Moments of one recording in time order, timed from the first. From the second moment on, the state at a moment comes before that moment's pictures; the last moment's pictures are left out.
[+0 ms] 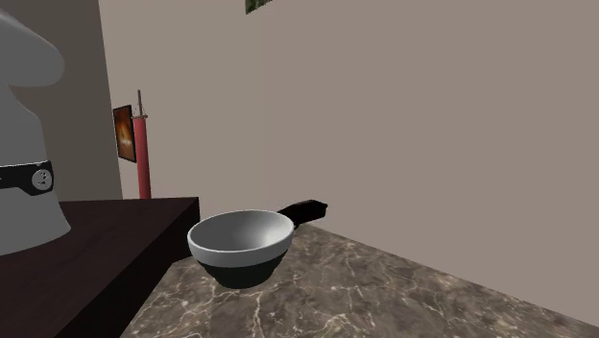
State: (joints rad) arm 0.02 -0.80 -0.06 -2.32 -0.06 1.51 -0.16
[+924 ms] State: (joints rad) arm 0.08 -0.54 -0.05 -2.48 -0.05 1.92 -0.20
